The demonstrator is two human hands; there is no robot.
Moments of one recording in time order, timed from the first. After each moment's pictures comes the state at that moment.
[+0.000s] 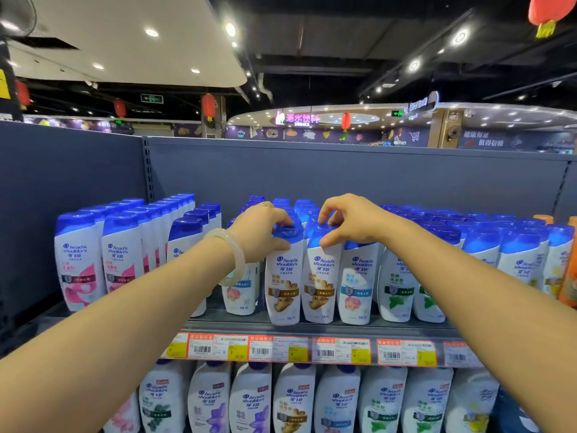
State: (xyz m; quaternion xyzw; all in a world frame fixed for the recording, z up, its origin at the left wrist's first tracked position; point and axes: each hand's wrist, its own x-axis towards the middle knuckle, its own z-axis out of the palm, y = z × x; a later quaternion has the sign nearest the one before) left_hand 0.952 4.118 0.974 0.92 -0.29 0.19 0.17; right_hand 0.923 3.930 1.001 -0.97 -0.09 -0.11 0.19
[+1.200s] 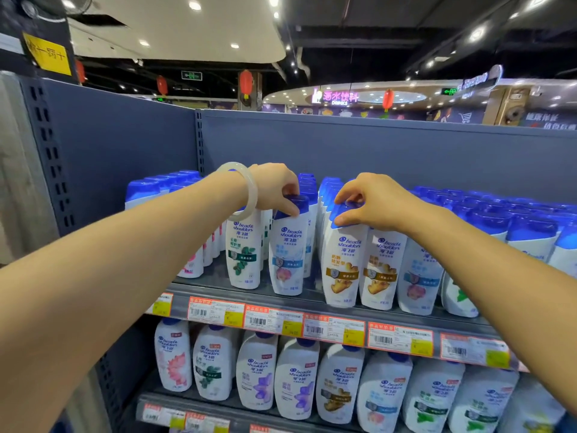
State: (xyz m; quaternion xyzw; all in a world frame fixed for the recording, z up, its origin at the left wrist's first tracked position) left_hand 0.979 4.189 1.006 0.96 -0.26 0.11 0.03; right_hand 0.939 3.998 0.992 -0.96 -0.15 -0.19 0.11
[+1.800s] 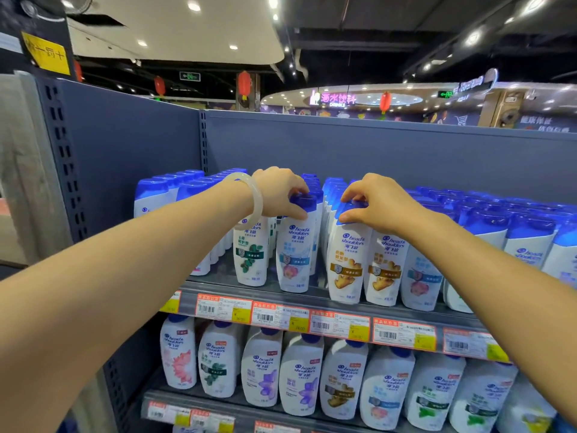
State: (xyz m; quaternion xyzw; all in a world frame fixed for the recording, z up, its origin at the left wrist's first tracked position) left_hand 0.969 4.196 0.996 0.95 -0.27 0.13 0.04; right_hand 0.937 4.006 0.982 -0.96 -0.12 -0.22 0.10
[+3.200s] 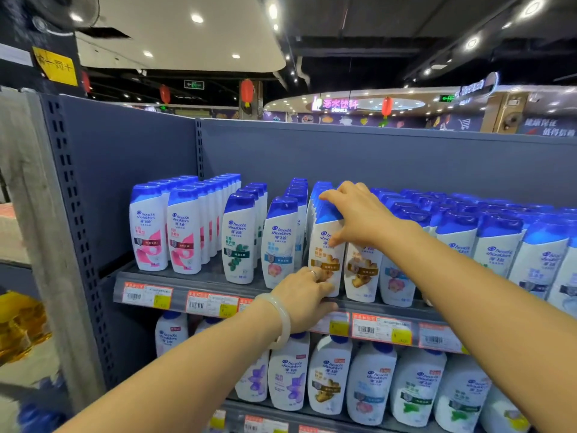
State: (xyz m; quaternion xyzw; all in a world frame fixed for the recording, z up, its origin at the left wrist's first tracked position) left_hand 0.928 4.130 0.848 0.92 -0.36 0.13 0.05; right_hand 0.921 3.999 0.973 -0.97 -0.13 -0.20 -0.02
